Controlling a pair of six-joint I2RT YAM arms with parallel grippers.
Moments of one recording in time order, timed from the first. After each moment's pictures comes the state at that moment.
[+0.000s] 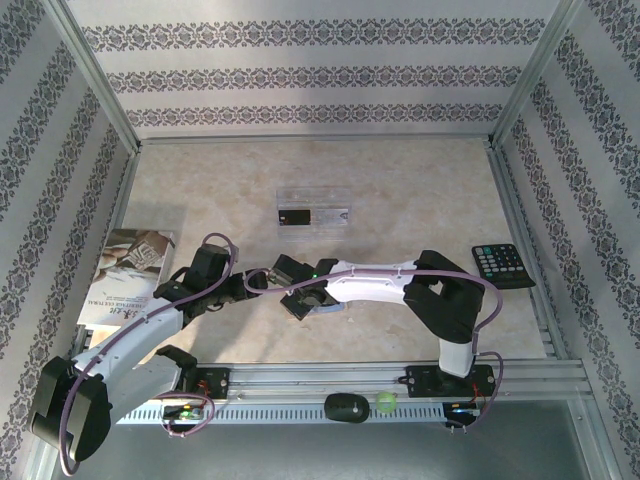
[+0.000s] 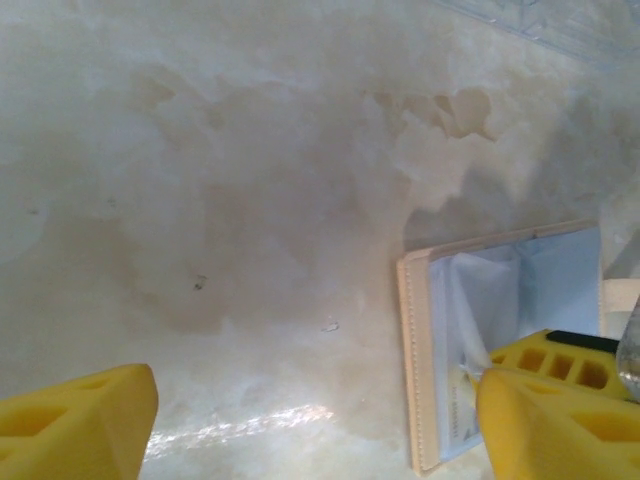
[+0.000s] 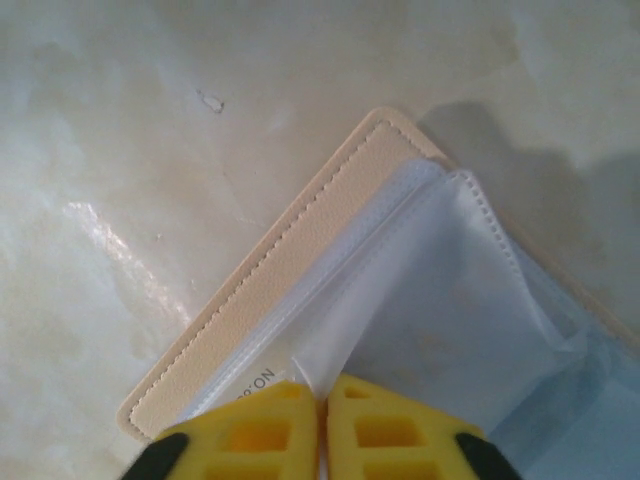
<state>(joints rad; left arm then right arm) -0.39 0.97 0.46 -0.39 0.19 -0.64 1.09 1.86 1.15 -0.48 0.07 0.24</state>
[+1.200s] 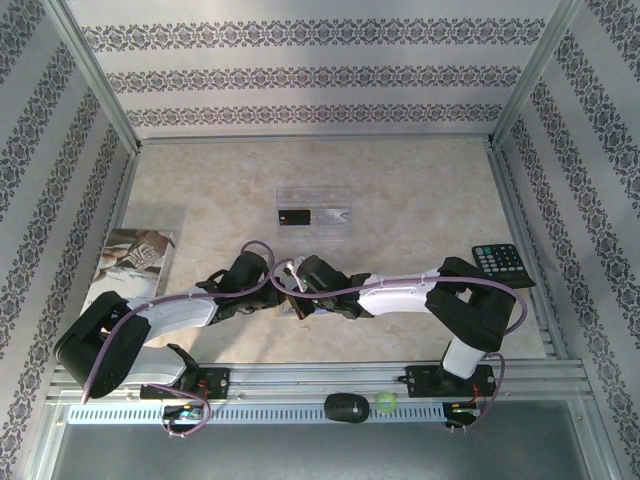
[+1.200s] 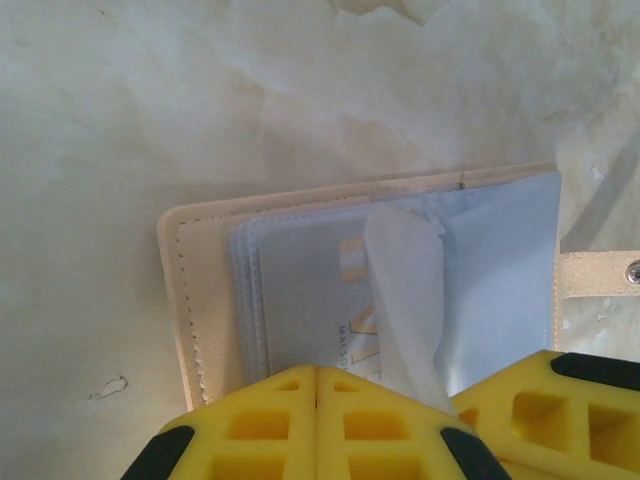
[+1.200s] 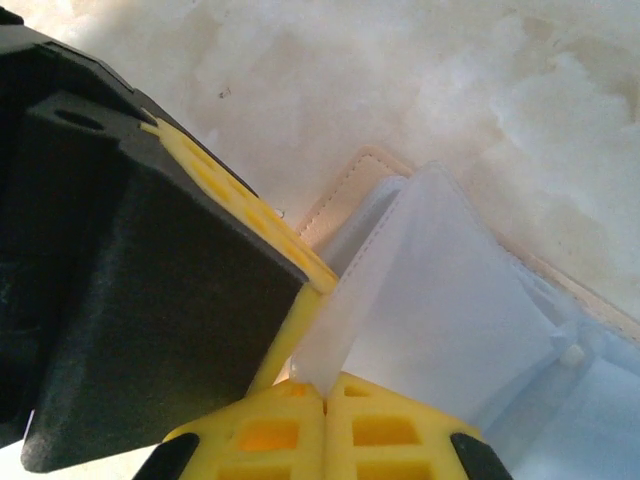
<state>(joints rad) -0.63 1.32 0.43 0.02 0.21 -0.80 1.03 1.70 0.80 0.09 -0.09 0.42</state>
